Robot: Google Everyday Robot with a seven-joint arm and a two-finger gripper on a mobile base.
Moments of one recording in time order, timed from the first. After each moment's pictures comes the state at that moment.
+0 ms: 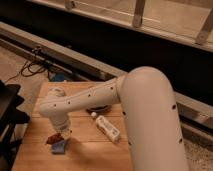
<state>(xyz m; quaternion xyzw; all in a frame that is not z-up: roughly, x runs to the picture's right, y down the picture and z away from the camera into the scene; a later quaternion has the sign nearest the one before) -0.208 0.236 0.755 -0.37 -0.11 -0.23 0.89</state>
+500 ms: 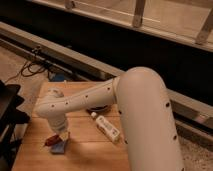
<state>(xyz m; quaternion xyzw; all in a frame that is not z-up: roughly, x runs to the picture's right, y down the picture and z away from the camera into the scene) -0.222 0.244 0.756 -0.37 -0.12 -0.26 0.88</state>
